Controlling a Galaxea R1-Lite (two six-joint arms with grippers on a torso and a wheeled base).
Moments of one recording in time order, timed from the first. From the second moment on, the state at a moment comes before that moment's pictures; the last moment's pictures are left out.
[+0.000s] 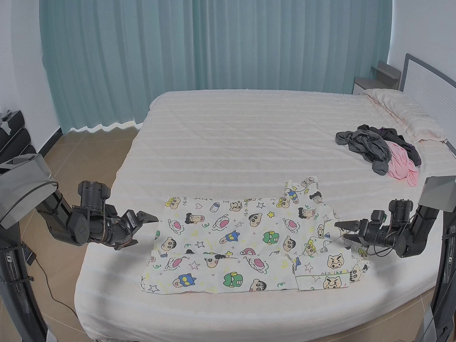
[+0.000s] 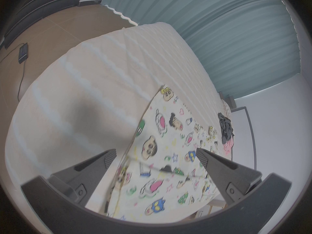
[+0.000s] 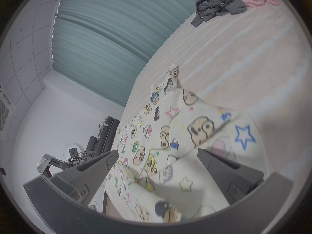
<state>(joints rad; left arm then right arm) -0.03 2.18 -0.83 -0.56 -0.40 -0.72 -0.16 2.45 -0.73 -1.11 0.82 0.49</state>
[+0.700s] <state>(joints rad) -0.03 2.18 -0.84 -0.56 -0.40 -0.78 -0.16 2.45 -0.73 -1.12 0.82 0.49</state>
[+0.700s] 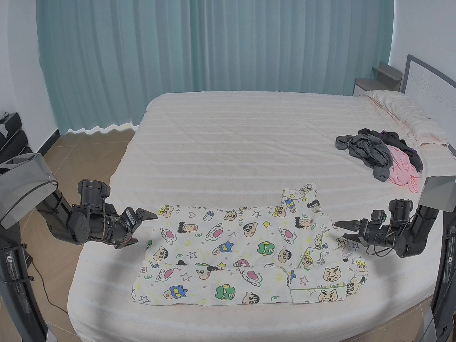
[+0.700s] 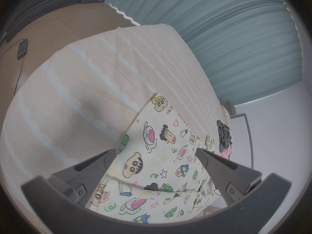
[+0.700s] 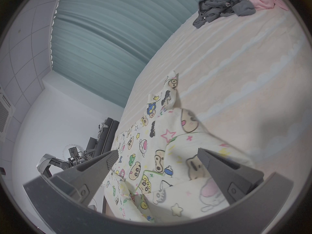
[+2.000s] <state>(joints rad) 0.00 2.21 -0.91 -0.64 -0.36 -0.78 -0.16 2.45 -0.73 -1.11 0.82 0.49</state>
